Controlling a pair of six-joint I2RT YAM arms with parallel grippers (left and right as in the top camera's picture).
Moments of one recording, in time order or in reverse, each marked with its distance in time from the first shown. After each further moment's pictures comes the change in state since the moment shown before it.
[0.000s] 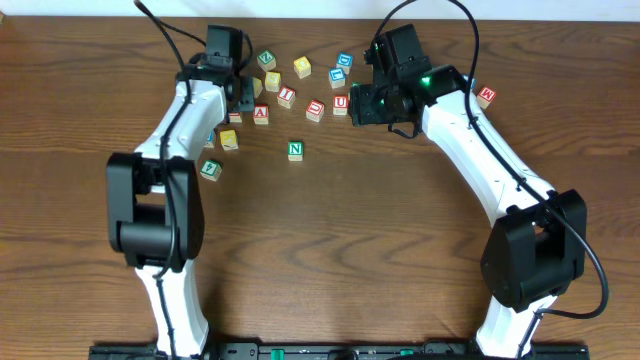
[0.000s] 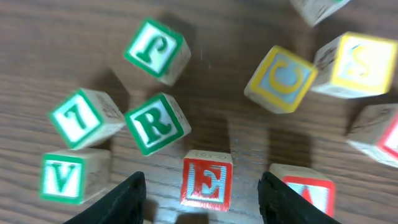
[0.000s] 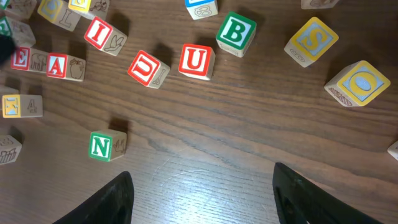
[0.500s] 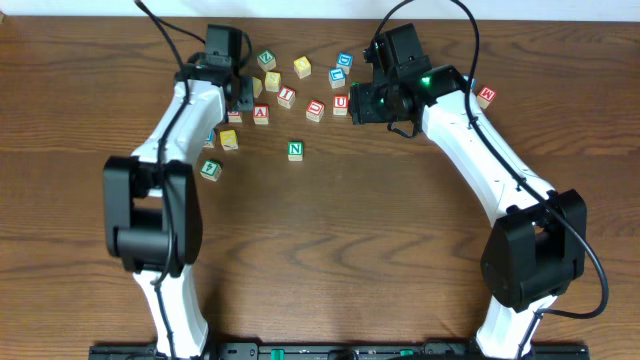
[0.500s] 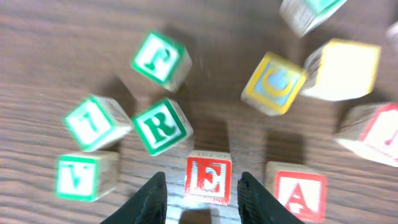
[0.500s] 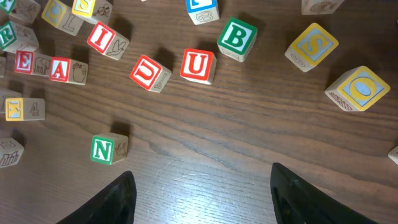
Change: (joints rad) left arm 0.000 -0.030 -0.003 0.000 0.000 0.023; right arm 0.000 0.000 0.000 0.014 0.000 0.000
